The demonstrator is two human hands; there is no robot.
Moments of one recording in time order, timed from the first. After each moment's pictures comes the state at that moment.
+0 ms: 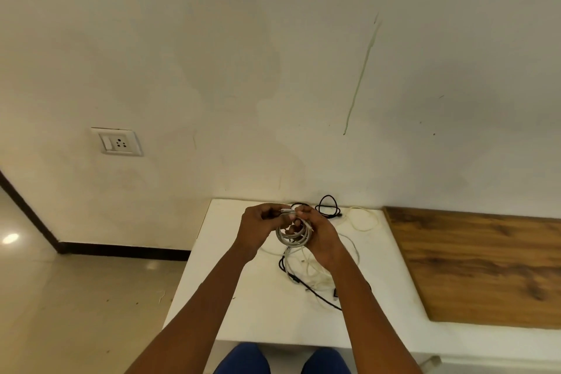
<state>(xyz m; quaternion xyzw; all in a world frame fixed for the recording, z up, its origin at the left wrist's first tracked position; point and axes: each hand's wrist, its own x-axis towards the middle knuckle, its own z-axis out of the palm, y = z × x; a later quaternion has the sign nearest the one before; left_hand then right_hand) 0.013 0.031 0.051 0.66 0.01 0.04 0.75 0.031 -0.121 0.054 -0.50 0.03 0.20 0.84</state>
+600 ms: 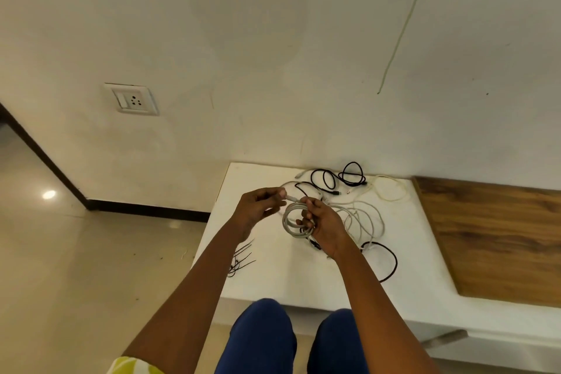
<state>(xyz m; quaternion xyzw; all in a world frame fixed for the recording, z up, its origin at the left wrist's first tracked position) 0.002 0.079 0.003 0.63 0.12 -0.05 0.77 0.017 -0.090 -0.004 -0.52 0.07 0.23 0.82</state>
